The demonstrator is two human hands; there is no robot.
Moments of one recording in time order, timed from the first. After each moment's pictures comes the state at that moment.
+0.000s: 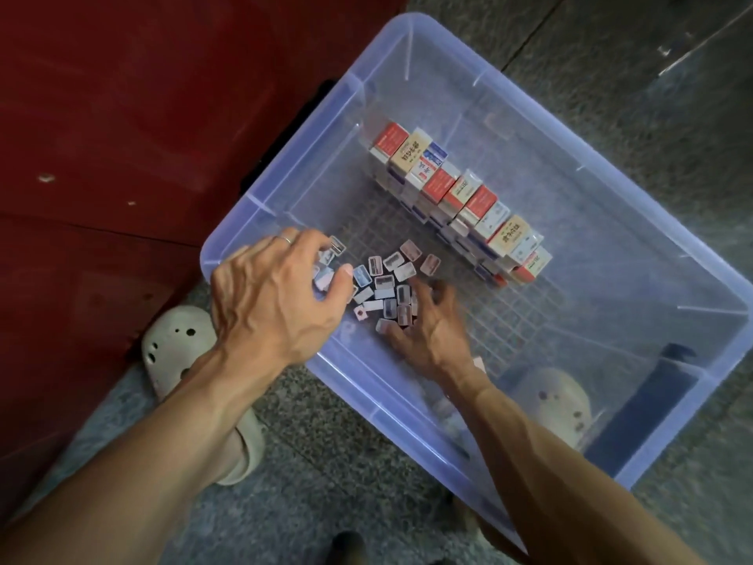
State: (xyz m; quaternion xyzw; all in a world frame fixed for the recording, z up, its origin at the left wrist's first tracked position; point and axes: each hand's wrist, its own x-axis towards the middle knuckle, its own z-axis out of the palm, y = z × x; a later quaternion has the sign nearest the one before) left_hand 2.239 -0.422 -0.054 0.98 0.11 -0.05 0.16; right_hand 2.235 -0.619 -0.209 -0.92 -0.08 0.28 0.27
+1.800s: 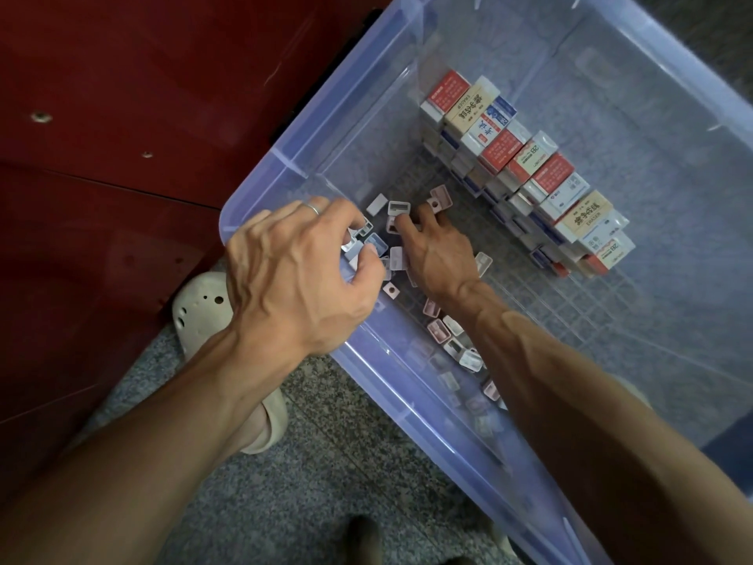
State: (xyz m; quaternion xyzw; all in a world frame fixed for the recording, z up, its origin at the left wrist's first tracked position) left_hand 2.238 -0.421 -0.058 0.98 0.12 -0.03 0.15; right_hand 2.300 -0.554 -0.237 -0.92 -0.33 0.17 0.17
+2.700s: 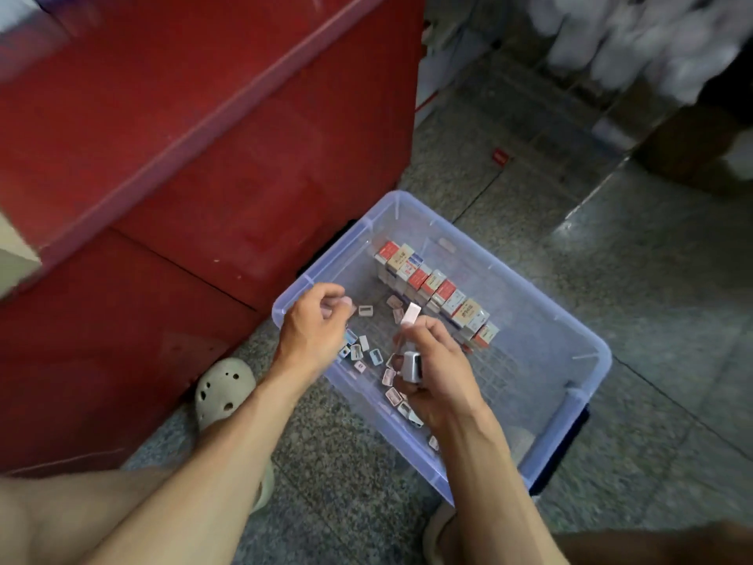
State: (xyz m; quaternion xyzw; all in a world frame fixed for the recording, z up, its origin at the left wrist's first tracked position) left_hand 2.232 -0.446 0.021 0.84 0.30 -0.05 0.45; right_hand 2.242 -0.605 0.020 -0.49 0.27 0.33 0.76
